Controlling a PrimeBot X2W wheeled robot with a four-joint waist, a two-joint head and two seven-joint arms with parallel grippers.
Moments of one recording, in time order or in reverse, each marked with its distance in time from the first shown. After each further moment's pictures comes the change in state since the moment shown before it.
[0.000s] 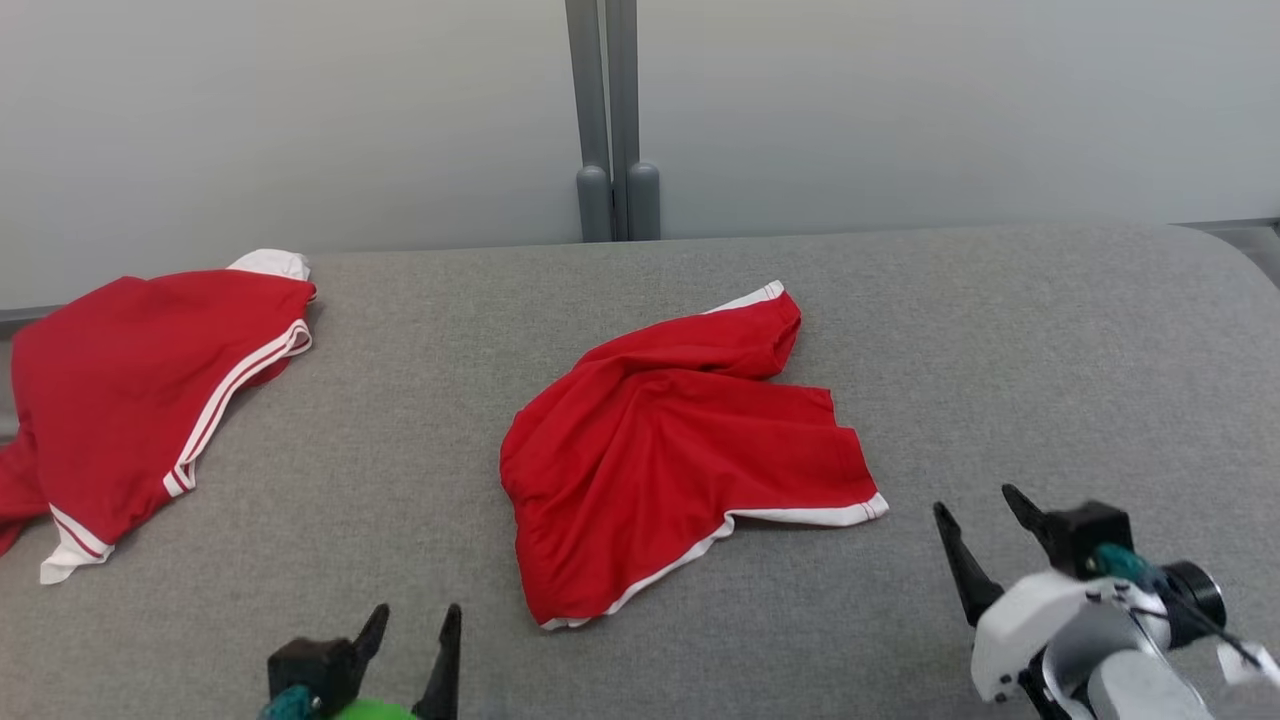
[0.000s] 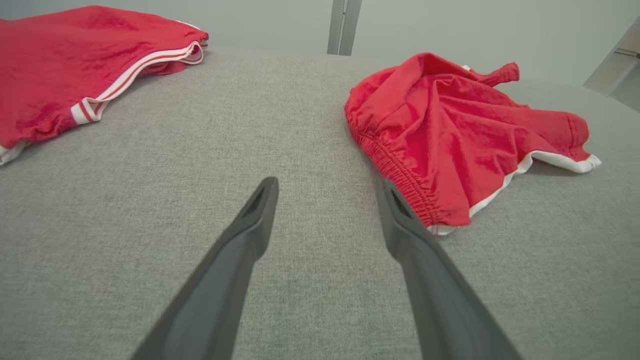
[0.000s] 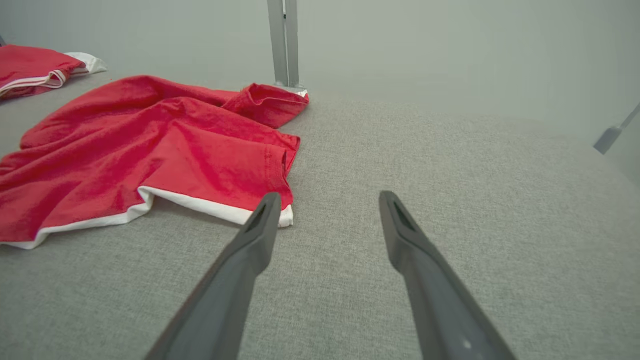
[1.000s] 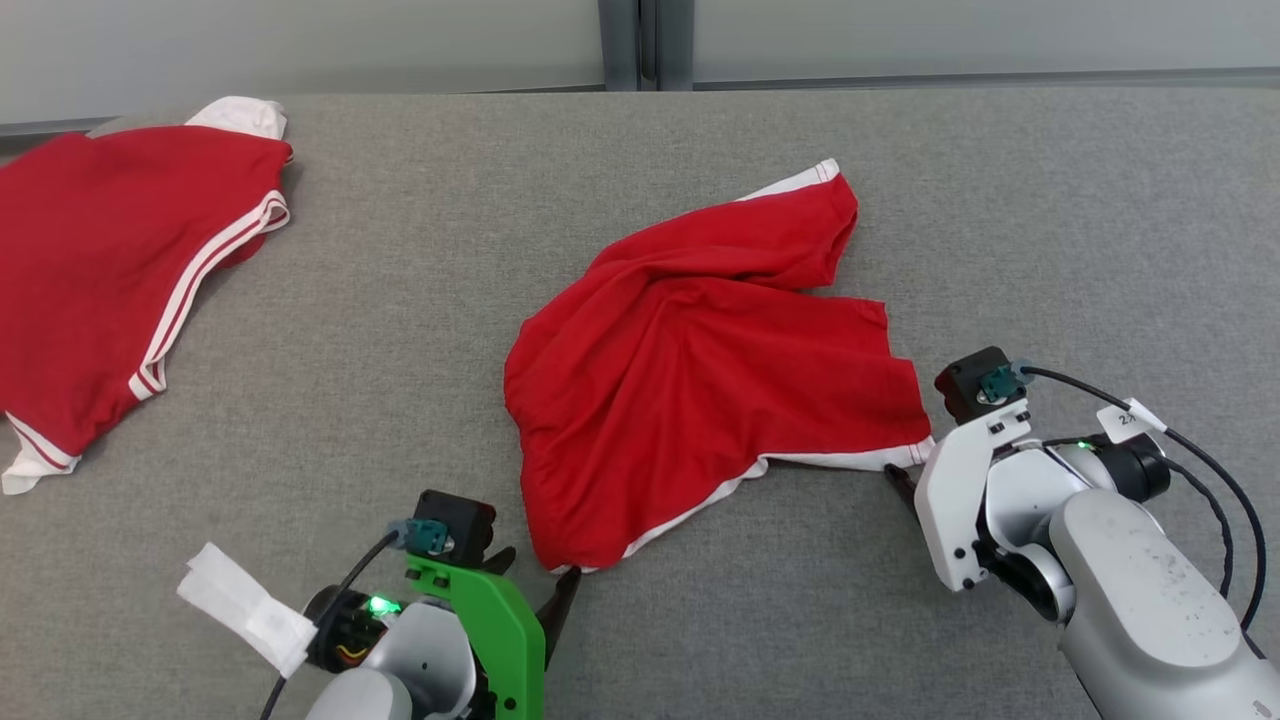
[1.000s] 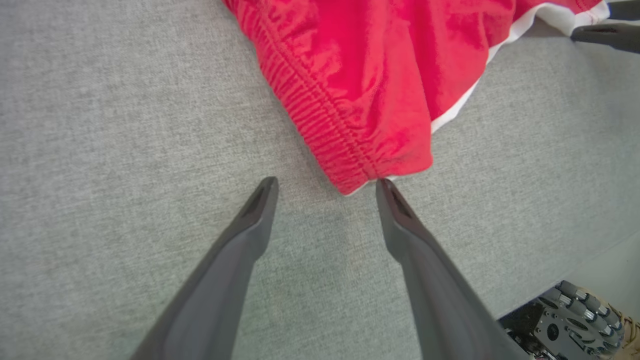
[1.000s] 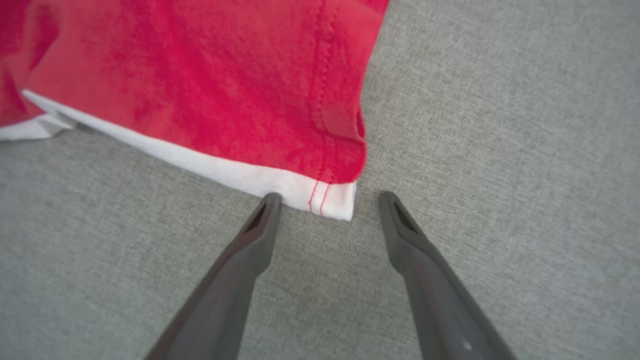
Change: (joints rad) left arm -0.237 0.067 -0.255 -0.090 -0.149 -0.015 0.582; right arm -0.326 -0.093 0.221 0.031 0.123 0.000 0.679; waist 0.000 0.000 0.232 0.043
